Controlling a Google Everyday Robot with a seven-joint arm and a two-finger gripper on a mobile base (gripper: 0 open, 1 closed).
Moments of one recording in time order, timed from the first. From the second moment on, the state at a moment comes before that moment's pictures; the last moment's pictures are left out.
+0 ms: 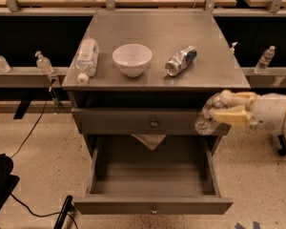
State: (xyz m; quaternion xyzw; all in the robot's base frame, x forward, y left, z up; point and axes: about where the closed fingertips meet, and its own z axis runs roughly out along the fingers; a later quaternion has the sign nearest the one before) arm 0.542 -0.240 0.820 -0.38 0.72 0.18 0.55
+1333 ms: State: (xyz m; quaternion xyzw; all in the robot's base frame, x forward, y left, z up) arm 0.596 -0.250 1.021 -0.43 0.73 0.26 0.47
